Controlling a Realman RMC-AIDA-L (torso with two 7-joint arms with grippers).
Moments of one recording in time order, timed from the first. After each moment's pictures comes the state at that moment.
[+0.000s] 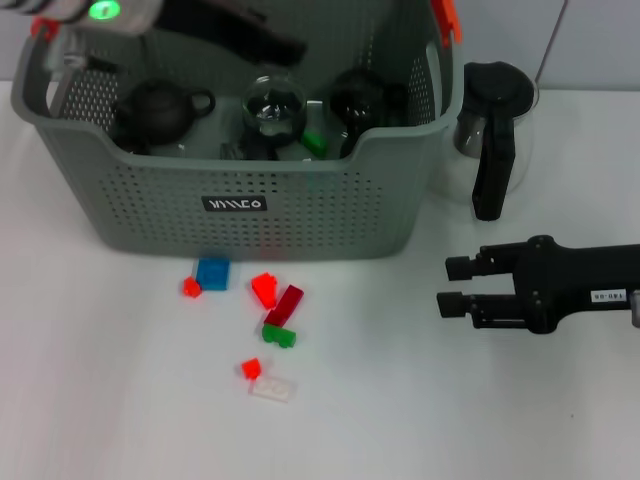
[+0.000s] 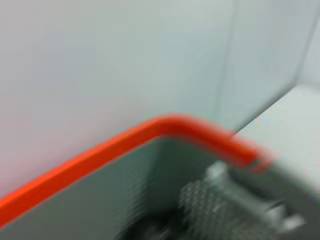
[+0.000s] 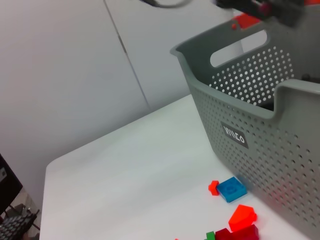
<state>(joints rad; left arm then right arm) -0.78 -2.15 0.95 1.38 2.50 1.37 -2.34 0.55 2.03 -0.87 -0.69 -1.99 -1.63 1.54</state>
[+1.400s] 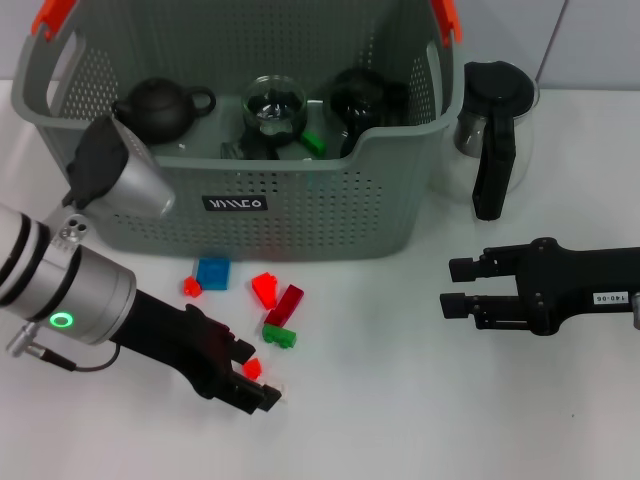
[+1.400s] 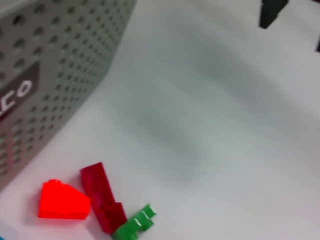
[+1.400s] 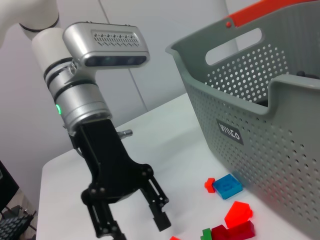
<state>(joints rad) -0.49 -2.17 1.08 1.13 2.43 1.65 -2.02 0.54 2.03 -0.87 -0.69 -1.98 -1.63 1.55</state>
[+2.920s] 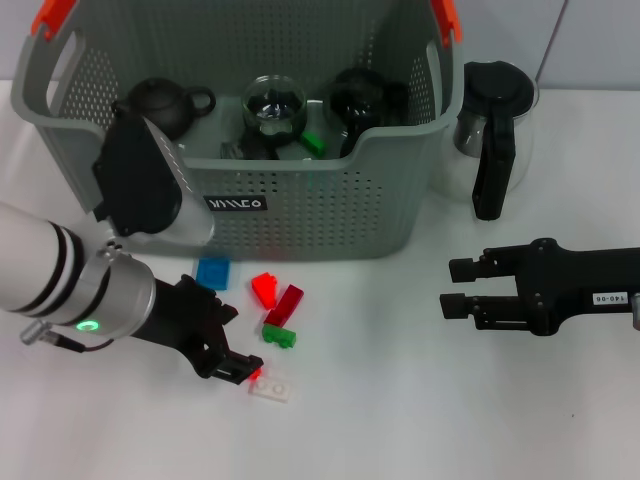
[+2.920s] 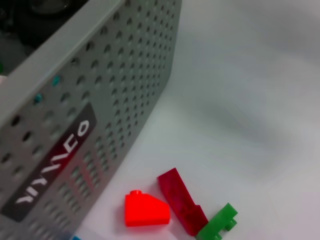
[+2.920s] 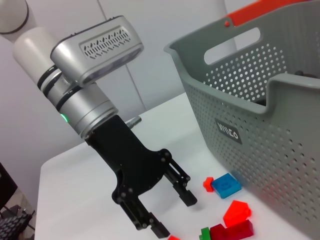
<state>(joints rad) -0.31 -2.17 1.43 1.41 2.52 1.38 -2.12 0.54 2.03 -0.87 -0.69 -1.98 -1.62 1.55</state>
